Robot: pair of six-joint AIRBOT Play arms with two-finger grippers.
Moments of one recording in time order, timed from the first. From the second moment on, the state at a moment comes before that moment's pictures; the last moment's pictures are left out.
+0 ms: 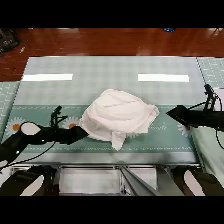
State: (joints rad) left arm -0.18 -0.91 0.29 0.65 -0.90 -1.42; right arm -0.25 -0.77 0.57 -0.96 1.08 1.50
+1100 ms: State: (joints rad) left arm -0.28 -1.14 0.59 0.52 -0.70 -1.33; right arm 0.06 -0.96 0.40 -0.84 0.78 1.58
